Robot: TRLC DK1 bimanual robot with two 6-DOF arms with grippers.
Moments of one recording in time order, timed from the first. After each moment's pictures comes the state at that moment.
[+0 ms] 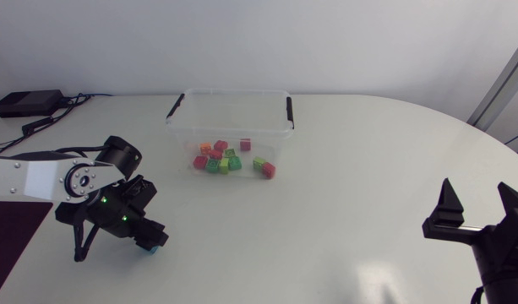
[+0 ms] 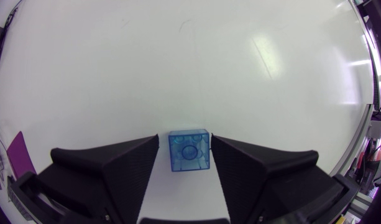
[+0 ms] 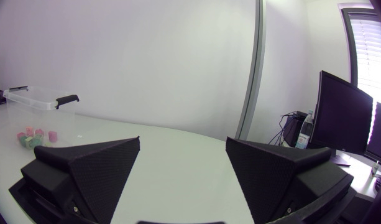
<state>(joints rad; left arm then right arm) -0.22 1.57 0.72 -0.57 0.06 0.17 0.20 0.06 0.03 0.06 0.48 -0.19</state>
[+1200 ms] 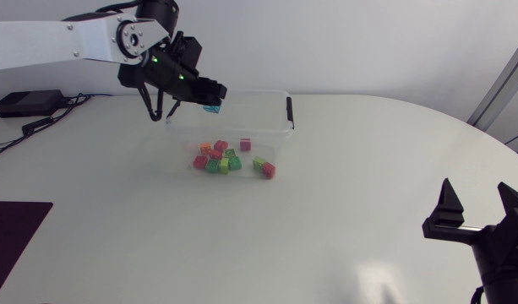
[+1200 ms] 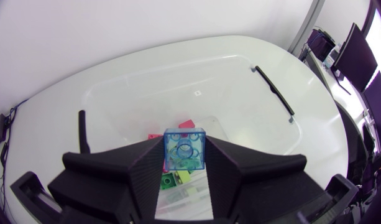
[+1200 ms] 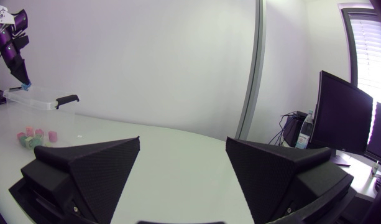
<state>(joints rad) -0.32 1.93 1.66 -0.53 0.17 0.05 0.20 0.06 0.03 0.06 0.48 -0.19</state>
